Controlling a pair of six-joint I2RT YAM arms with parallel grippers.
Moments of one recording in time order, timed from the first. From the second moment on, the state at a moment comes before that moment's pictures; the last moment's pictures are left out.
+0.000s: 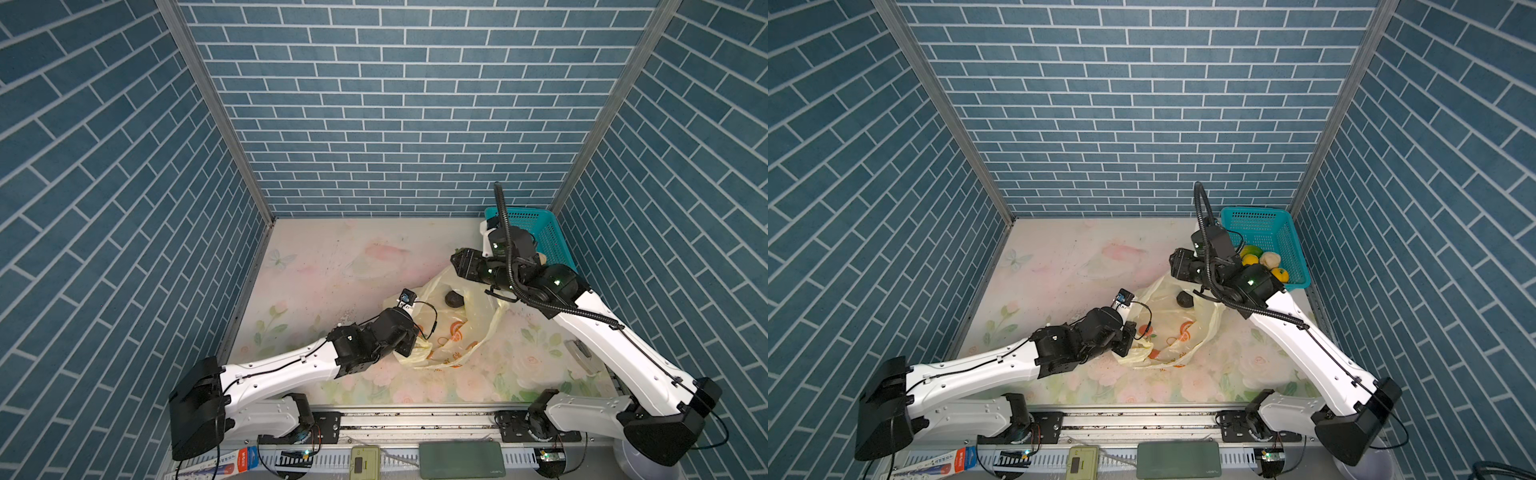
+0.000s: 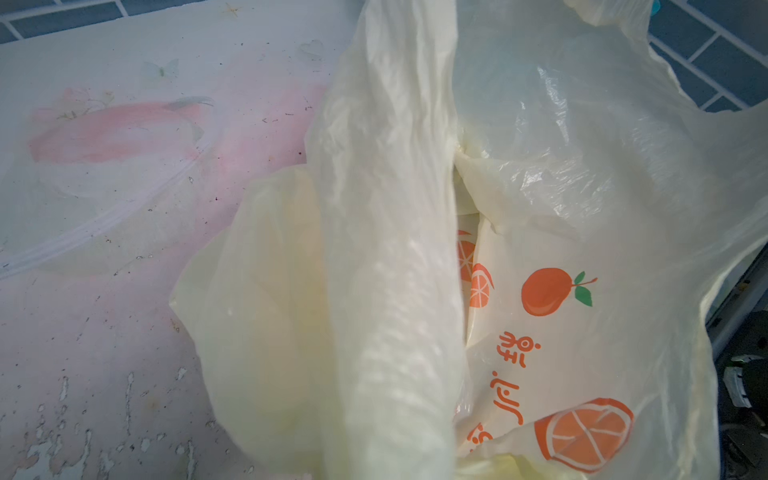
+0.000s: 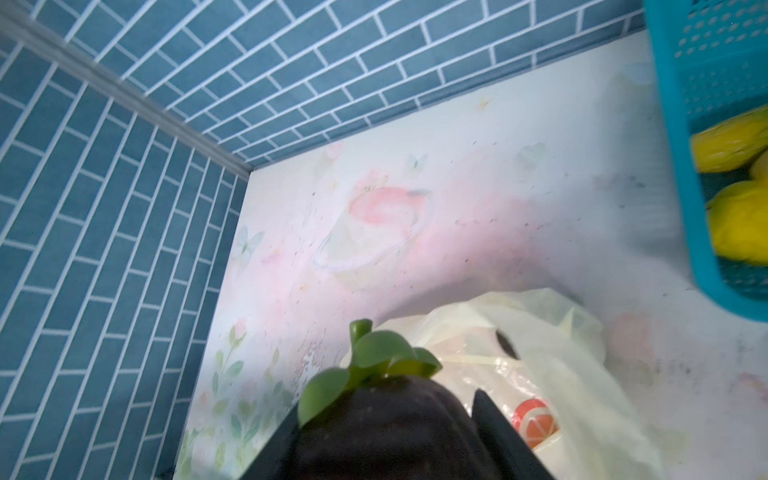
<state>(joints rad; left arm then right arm) -1.08 1.20 0.79 -0.31 -0.27 -0.44 0.66 1.23 1.39 -0.77 0.09 0.67</state>
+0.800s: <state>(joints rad) -1.08 1.18 0.79 -0.31 -0.27 -0.44 0.00 1.94 1.62 -0.46 -0.15 0.49</state>
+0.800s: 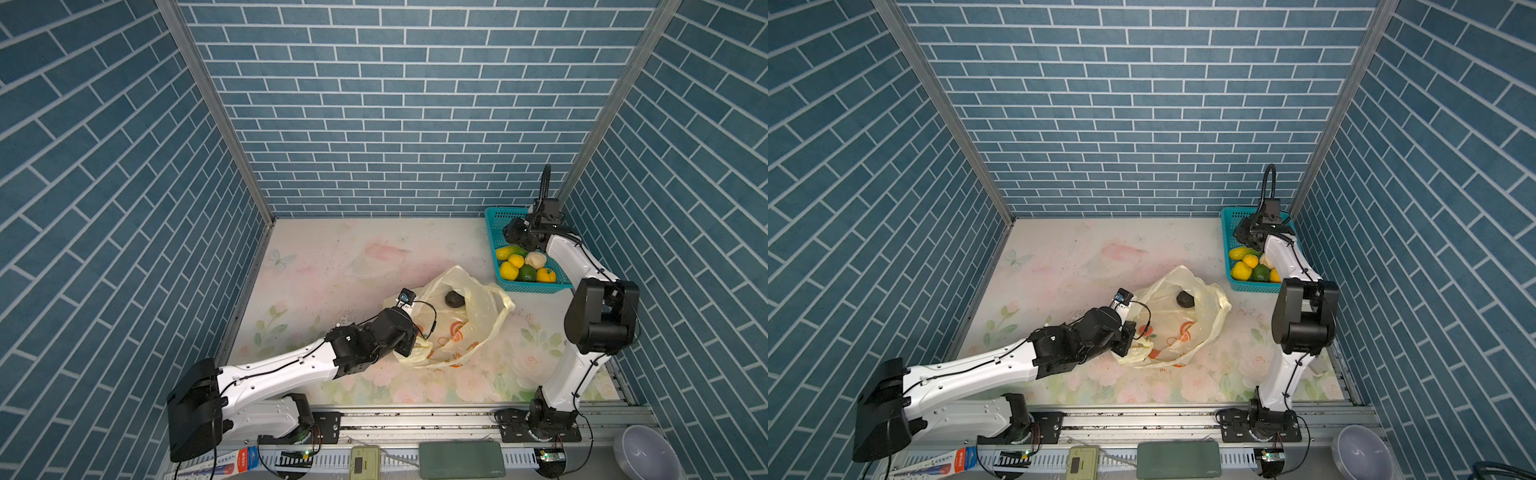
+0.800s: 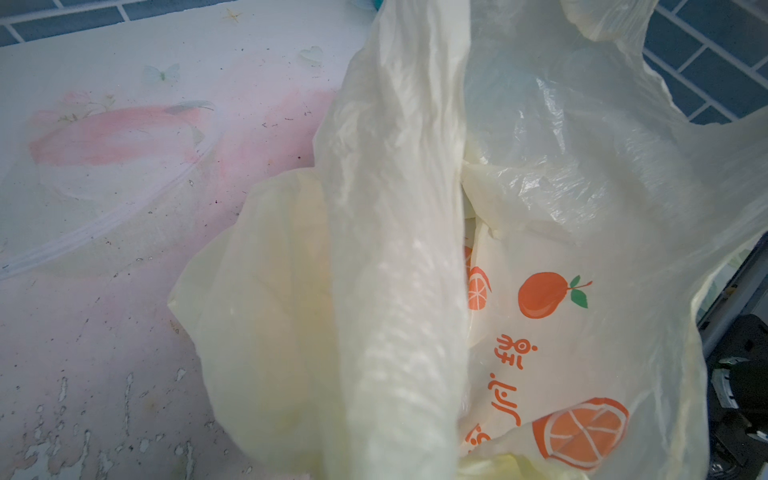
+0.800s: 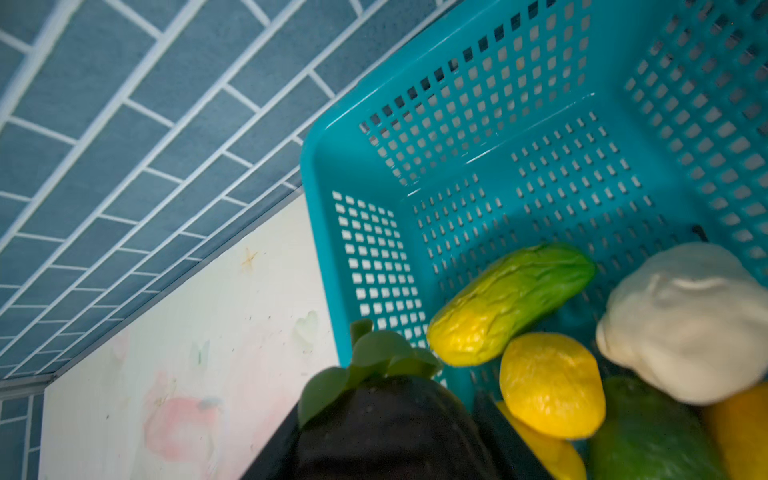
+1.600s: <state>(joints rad) -1.08 1.18 0.79 -0.31 -0.26 -0.44 -0.03 2.24 1.89 -0.52 -0.14 0.48</state>
